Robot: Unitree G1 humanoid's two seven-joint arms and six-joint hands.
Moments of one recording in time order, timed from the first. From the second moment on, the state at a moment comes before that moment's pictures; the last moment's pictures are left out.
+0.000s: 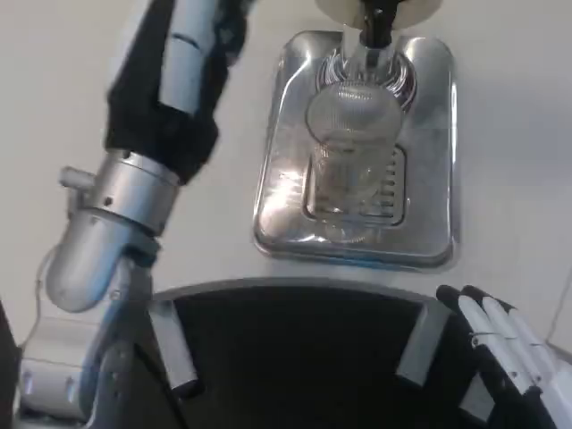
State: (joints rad) left arm -0.52 0.18 0.04 -0.26 -0.29 0.14 -0.19; right arm 0.94 -0.08 0.03 -0.99 -0.87 -0.28 0.14
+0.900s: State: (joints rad) left arm -0.52 0.15 -0.04 -0.36 -0.29 0.24 -0.22; right arm 0.91 -0.07 0.04 -0.98 -0.87 -0.27 0.13
